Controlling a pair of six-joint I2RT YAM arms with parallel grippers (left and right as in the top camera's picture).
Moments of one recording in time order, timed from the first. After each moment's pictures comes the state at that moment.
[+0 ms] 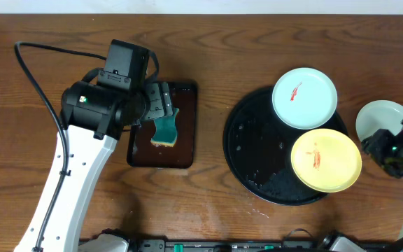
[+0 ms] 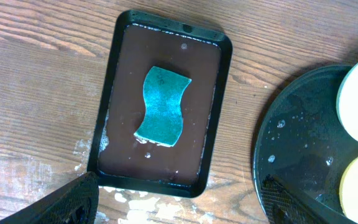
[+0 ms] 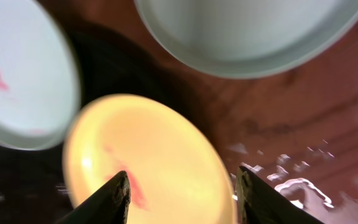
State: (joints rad) left arm -0.30 1.41 1.57 -1.26 -0.03 -0.46; right arm -0.56 1.30 0.91 -0.84 -0.19 0.20
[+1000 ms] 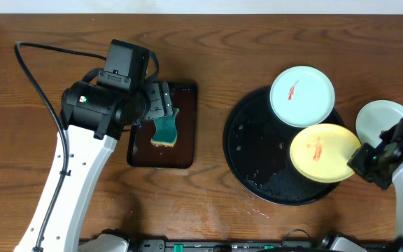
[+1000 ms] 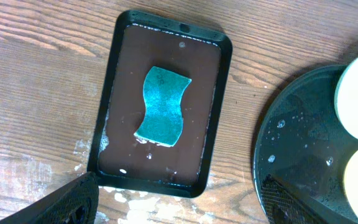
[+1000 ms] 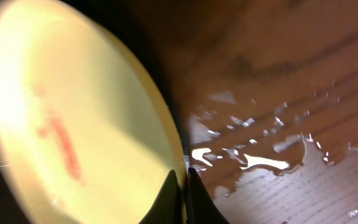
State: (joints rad) left arm -0.30 1.41 1.57 -1.26 -0.03 -0.46; right arm -0.48 1.28 0.83 -0.90 -0.13 0.23
